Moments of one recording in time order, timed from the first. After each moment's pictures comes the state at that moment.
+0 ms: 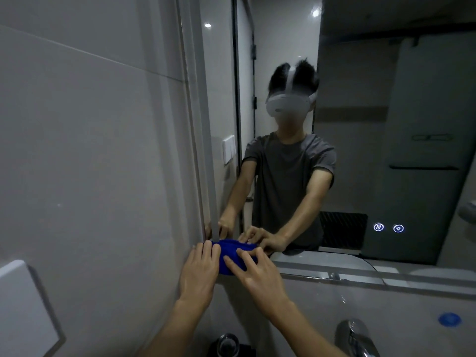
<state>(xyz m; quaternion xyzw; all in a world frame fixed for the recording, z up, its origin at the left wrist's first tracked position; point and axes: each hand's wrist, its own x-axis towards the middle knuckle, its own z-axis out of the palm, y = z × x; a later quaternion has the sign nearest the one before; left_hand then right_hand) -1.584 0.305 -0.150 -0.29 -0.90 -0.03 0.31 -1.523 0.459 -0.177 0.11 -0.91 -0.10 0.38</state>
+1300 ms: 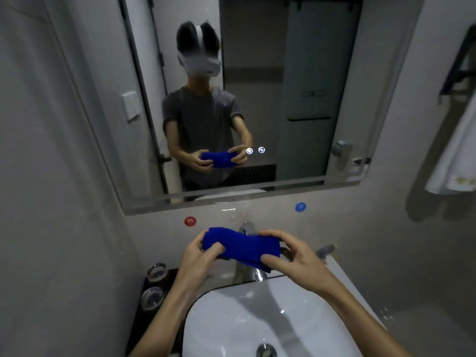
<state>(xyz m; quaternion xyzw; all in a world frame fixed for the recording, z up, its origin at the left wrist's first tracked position) -1.346 0.359 -0.175 -0.29 -0.63 -0.68 -0.22 -1.179 0.525 -0.166 -0.09 -0.81 0.54 0.21</state>
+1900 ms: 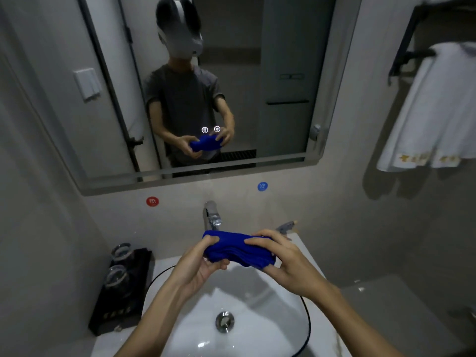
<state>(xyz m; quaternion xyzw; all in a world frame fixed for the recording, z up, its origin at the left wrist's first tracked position) -1.247 0.410 -0.200 -0.10 -0.53 -0.72 -0.44 -1.078 0.563 -0.207 -0.01 -0.91 0.29 0.29</state>
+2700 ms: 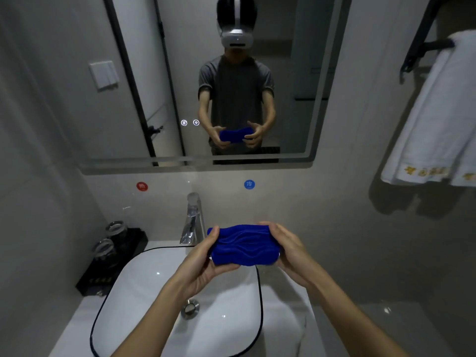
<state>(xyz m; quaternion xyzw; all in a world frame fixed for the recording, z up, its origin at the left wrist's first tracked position) -1.133 0.505 -0.198 -0.07 -0.52 -0.74 -0.43 -1.018 0.684 -0.202 -0.15 -0.57 0.80 0.12</state>
